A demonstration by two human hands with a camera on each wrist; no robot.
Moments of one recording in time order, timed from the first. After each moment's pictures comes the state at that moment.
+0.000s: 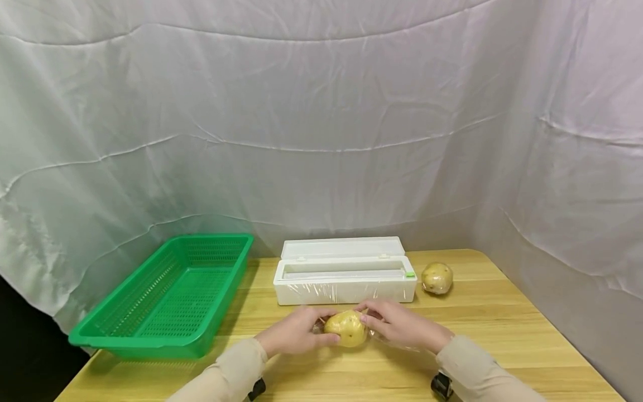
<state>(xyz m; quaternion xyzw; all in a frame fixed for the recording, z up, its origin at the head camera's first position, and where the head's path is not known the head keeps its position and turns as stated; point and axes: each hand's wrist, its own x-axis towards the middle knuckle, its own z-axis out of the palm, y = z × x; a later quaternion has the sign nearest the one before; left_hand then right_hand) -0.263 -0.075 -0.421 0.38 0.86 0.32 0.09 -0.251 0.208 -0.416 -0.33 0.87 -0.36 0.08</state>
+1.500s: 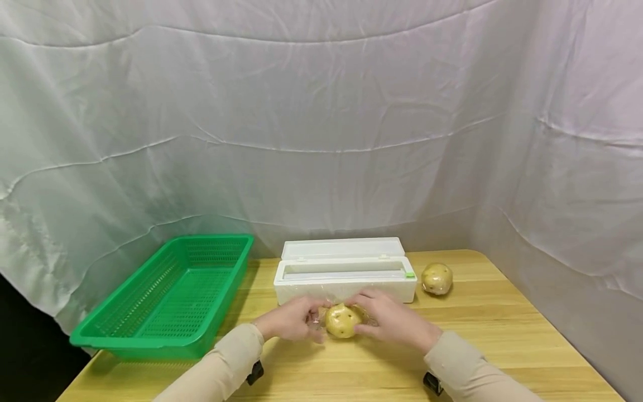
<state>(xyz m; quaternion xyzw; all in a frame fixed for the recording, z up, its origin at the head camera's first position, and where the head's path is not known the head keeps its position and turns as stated) -0.284 -0.089 -0.408 0.34 0.88 0.29 0.13 -0.251 0.186 -0.411 -0.36 0.91 -0.15 -0.11</state>
